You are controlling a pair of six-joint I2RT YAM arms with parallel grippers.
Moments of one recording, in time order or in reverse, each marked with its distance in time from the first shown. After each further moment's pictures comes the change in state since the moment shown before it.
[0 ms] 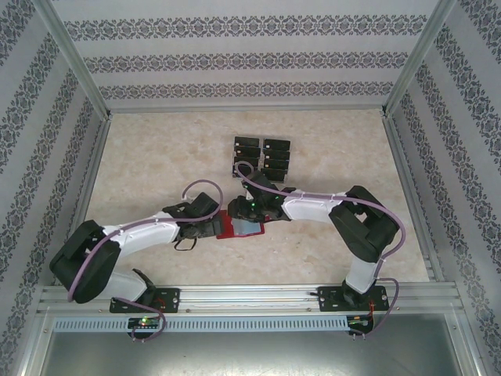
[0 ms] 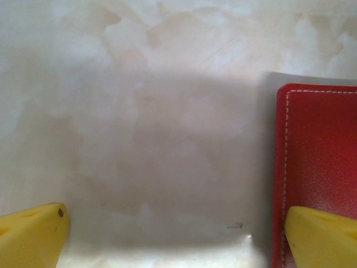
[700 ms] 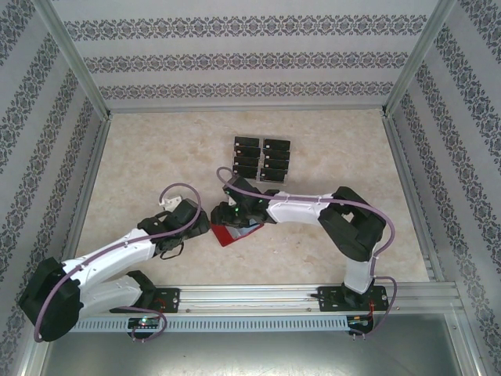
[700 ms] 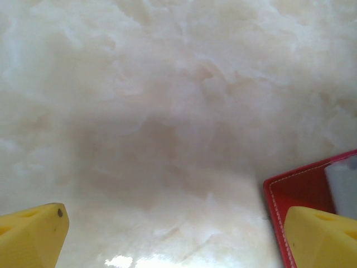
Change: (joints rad) left arm 0.007 -0.318 -0.087 -0.134 -0.159 -0.117; right arm 0.140 0.063 0.121 -0.056 -0.025 0.028
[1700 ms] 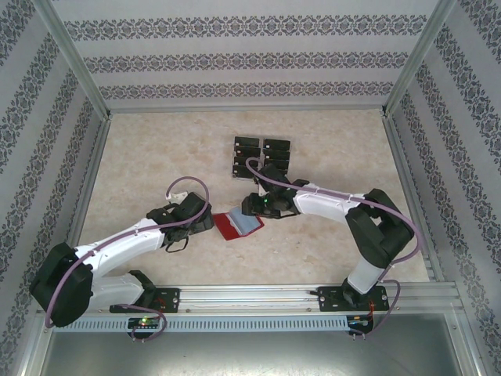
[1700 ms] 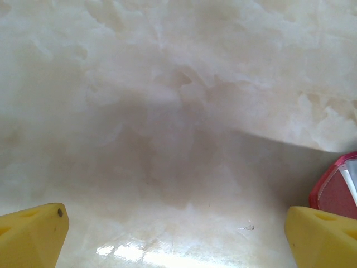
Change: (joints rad) left arm 0.002 0.142 0.098 0.003 0.023 0.033; right arm -0.229 -0.159 -0.129 -0.175 0.060 -0.212
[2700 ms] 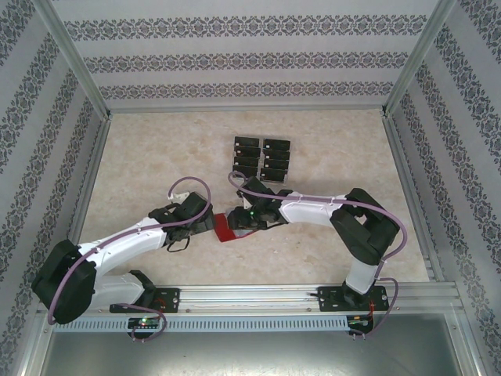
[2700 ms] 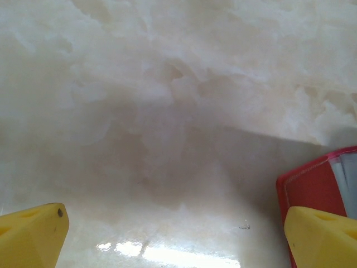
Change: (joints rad) left arm 0.000 0.022 -0.009 0.029 0.023 0.007; right arm 0.137 0.075 0.015 0.081 -0.046 0.035
